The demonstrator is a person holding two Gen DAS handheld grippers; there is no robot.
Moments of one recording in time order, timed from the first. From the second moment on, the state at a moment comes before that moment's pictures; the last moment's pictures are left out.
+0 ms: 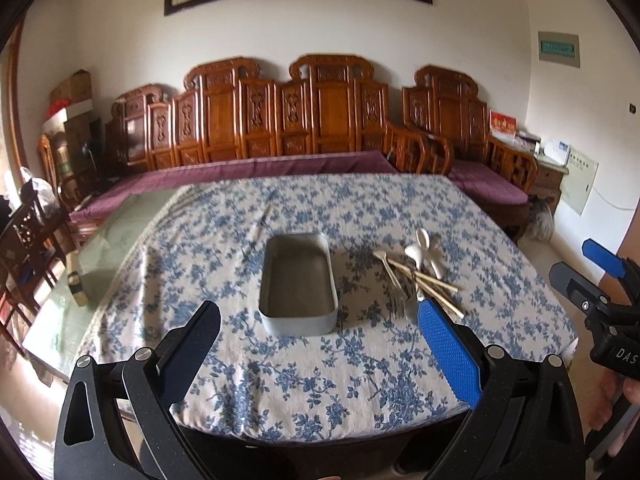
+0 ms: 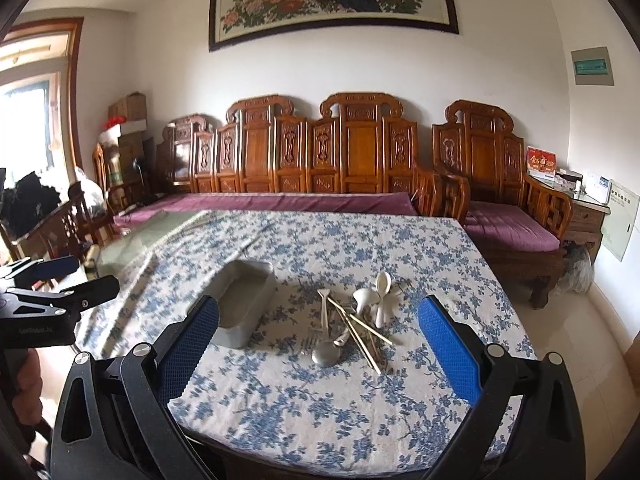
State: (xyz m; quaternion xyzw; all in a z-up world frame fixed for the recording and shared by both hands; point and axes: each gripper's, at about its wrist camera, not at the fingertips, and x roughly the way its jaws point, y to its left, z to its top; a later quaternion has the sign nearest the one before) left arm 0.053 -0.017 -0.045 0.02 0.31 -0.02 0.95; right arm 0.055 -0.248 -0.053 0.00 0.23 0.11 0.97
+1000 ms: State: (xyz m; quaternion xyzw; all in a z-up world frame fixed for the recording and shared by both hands) left arm 0.176 -0.092 -0.141 0.05 0.42 -0.15 0.89; right arm 0.201 -0.313 -0.171 0.00 0.37 0.12 0.92
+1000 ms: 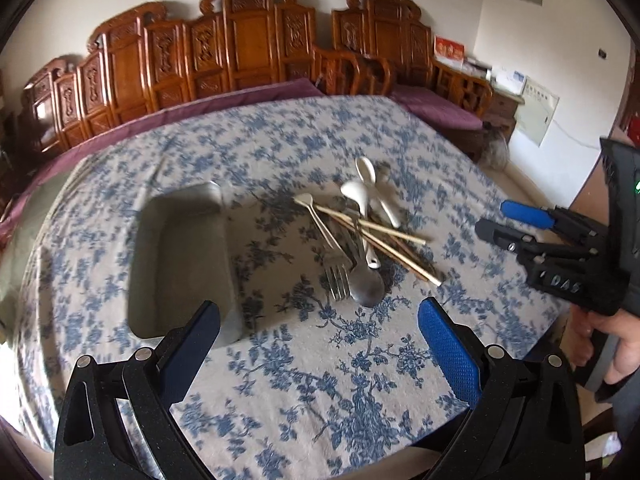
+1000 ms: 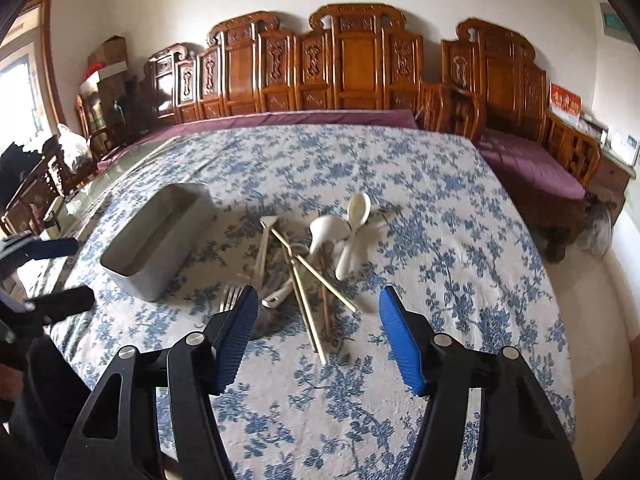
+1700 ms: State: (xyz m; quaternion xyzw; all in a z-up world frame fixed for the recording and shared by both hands) left arm 0.283 -0.120 -0.239 0.00 0.51 -0.17 0.85; right arm 0.222 -0.324 -0.207 0.00 0.41 0.12 0.90
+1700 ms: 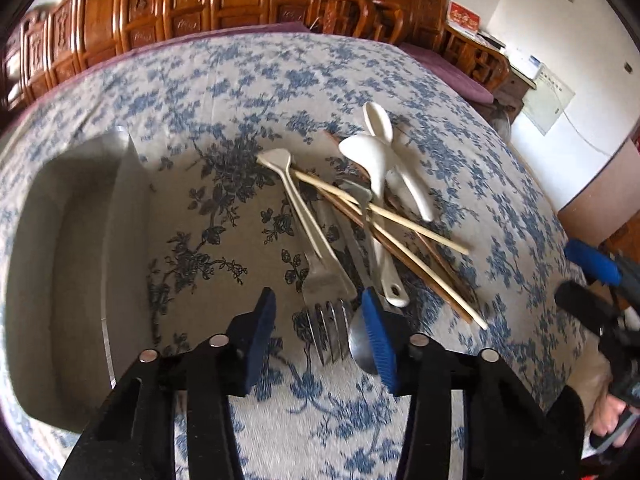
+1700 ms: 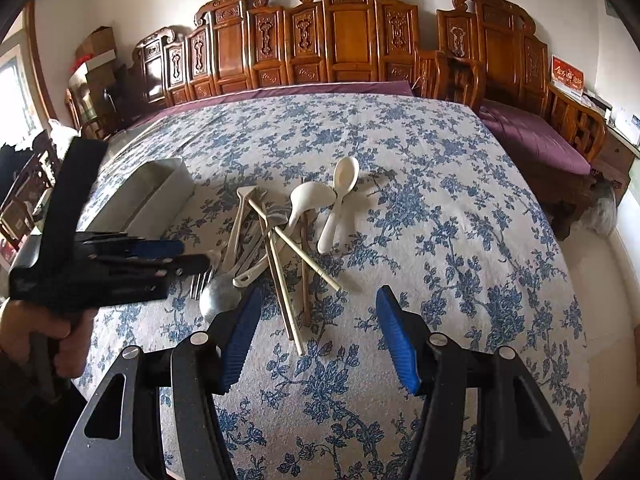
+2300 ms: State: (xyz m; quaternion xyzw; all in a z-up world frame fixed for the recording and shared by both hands) left arm 0.292 -0.115 -0.255 -0.08 0.53 -0.21 0.82; right arm 0.221 -0.323 -0.210 0.00 0.41 0.11 0.90
